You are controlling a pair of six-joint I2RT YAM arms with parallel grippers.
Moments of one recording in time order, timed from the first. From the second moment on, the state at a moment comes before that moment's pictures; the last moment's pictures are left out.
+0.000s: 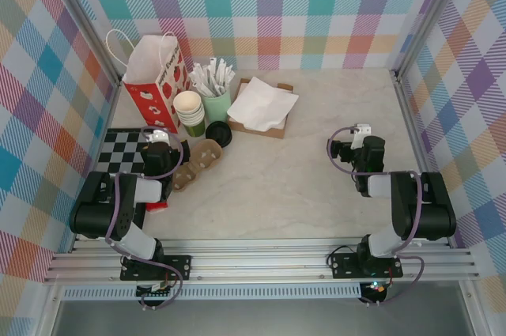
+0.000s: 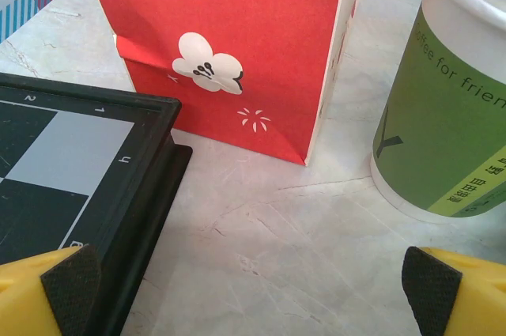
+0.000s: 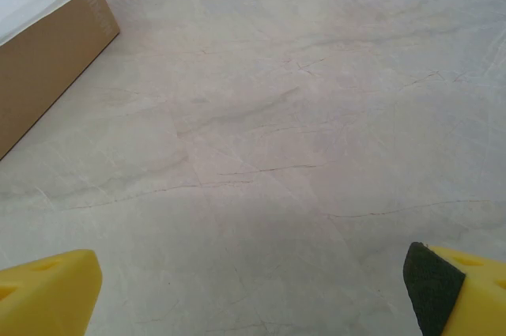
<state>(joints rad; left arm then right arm) -0.09 1.56 0.40 0.73 -0.27 -0.13 -0.01 1.53 0.41 0.68 -0.13 0.05</state>
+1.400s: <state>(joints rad) -0.16 1.10 0.76 -0.14 -0.47 -0.48 -0.01 1.20 0.66 0.11 -0.20 0.28</state>
